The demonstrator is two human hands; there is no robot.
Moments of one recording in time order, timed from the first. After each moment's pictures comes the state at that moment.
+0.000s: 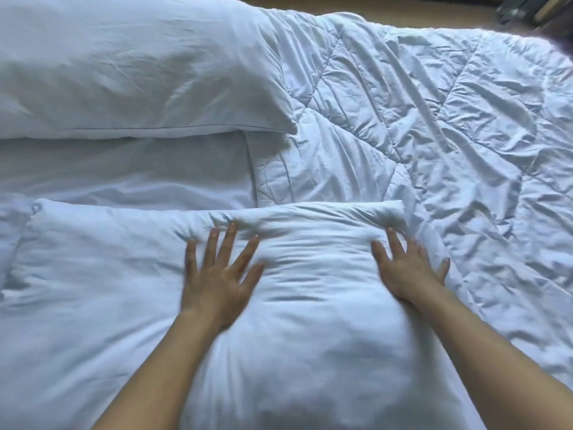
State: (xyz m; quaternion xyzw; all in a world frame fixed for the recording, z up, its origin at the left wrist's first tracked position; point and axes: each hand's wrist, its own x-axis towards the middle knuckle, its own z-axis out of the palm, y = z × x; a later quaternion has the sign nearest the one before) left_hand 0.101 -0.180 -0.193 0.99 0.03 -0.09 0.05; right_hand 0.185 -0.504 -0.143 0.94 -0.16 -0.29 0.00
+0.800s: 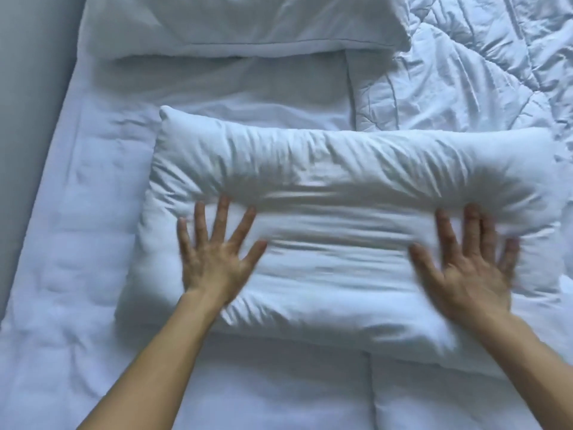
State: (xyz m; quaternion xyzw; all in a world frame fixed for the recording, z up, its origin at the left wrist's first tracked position) left_hand -0.062 -0.067 -0.198 0.98 0.16 -0.08 -0.04; right_hand 0.040 -0.442 -0.164 0.99 0.02 -0.14 0.02
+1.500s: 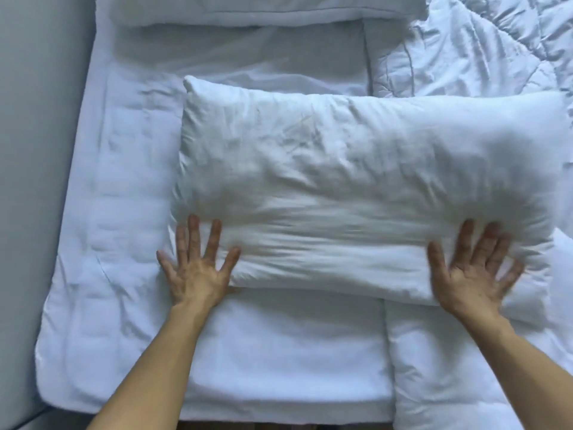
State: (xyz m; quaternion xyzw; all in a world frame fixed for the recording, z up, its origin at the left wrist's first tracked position) left_hand -0.191 -0.011 -0.207 0.95 0.27 -0.16 0.05; right_hand -0.055 -0.443 -0.173 0.98 -0.12 -0.17 -0.02
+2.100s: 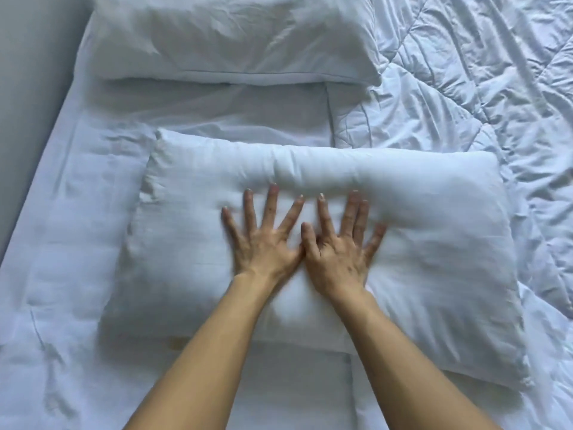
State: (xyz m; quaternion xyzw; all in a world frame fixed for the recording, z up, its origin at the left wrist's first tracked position) left_hand -0.001 -0.154 -0.160 0.99 0.11 -0.04 0.07; right_hand 0.022 -0.280 -0.159 0.99 0.06 -0.05 -0.11
